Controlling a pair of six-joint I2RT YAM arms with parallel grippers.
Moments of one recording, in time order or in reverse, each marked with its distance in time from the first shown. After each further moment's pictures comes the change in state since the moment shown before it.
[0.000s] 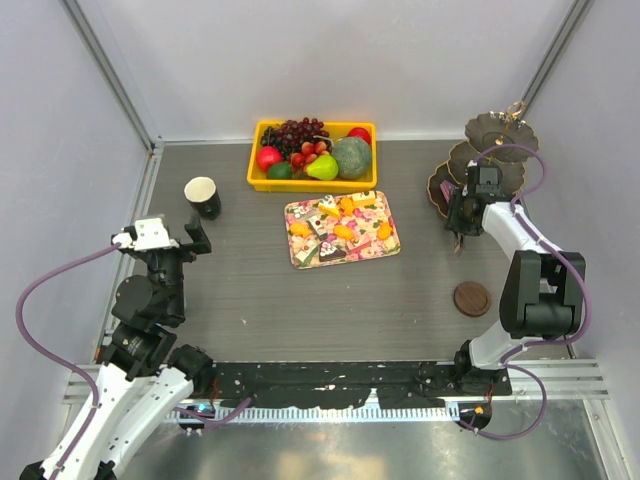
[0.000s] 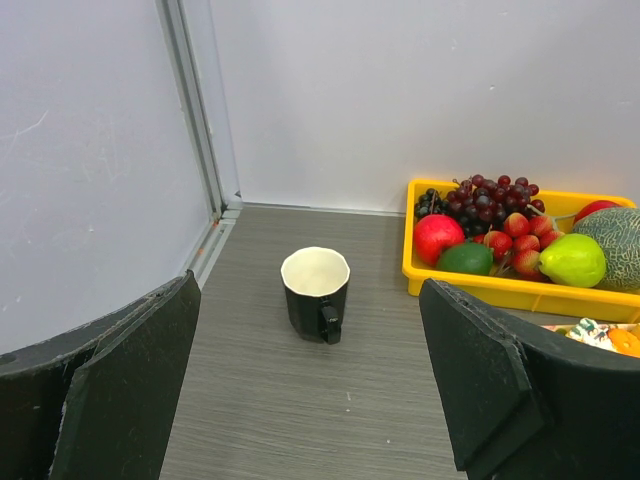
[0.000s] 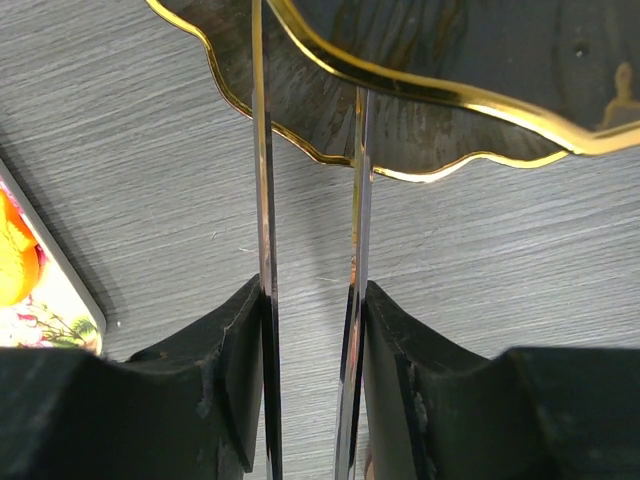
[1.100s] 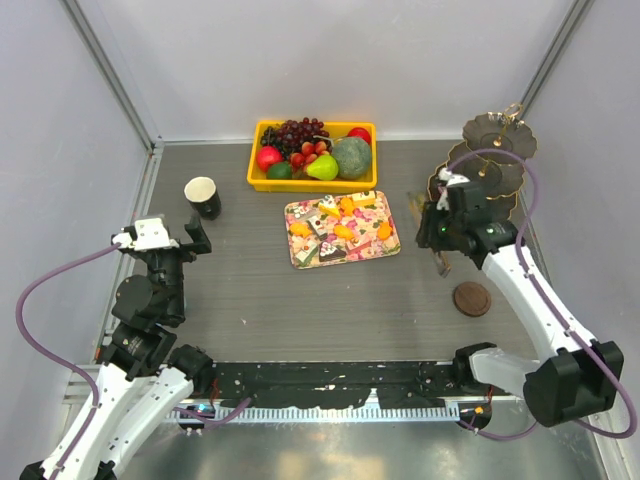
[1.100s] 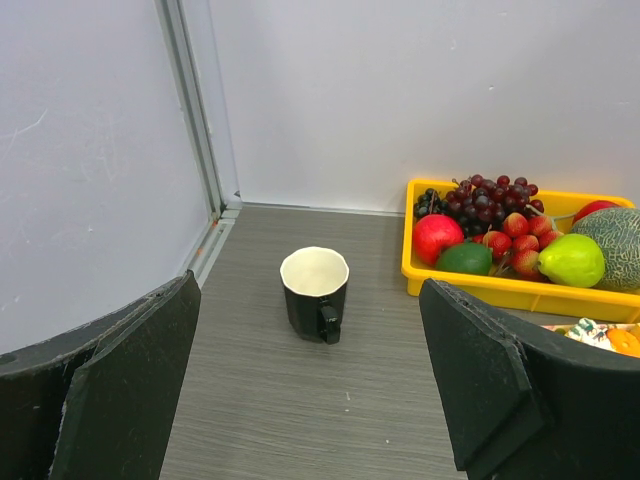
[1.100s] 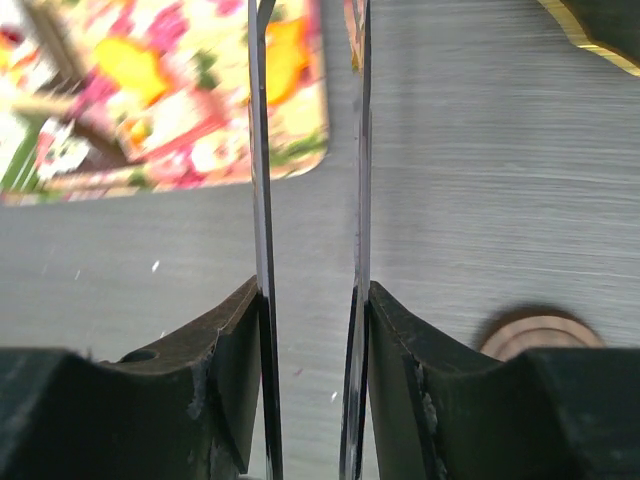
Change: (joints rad) left arm 0.000 0.000 0.000 0.000 0.001 -0.003; right arm 0.246 -0.445 -0.098 -0.173 -0.071 0.067
